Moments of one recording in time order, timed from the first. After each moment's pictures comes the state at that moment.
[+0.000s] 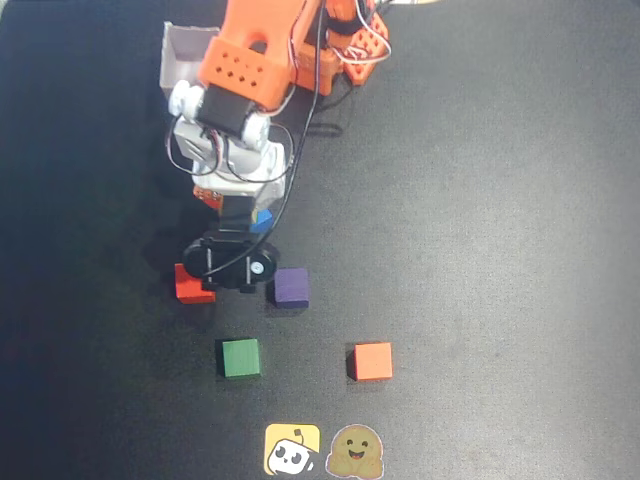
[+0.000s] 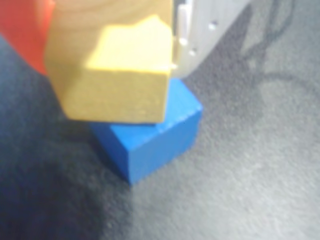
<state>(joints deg) 18.4 106.6 124.7 69.3 69.2</state>
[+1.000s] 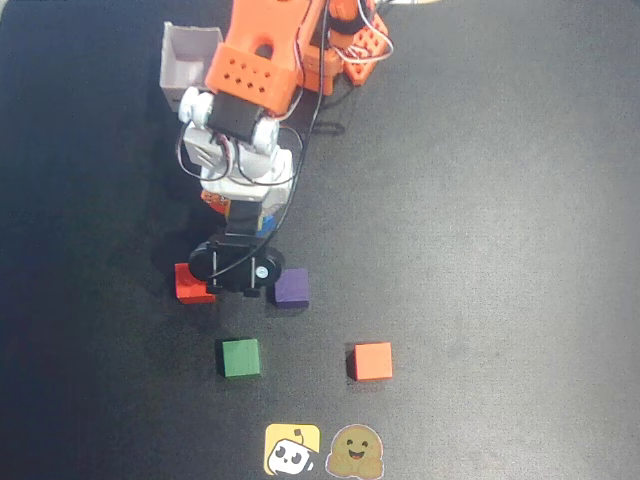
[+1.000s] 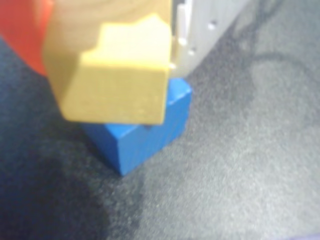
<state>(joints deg) 17.2 106.6 127.5 66.2 72.9</state>
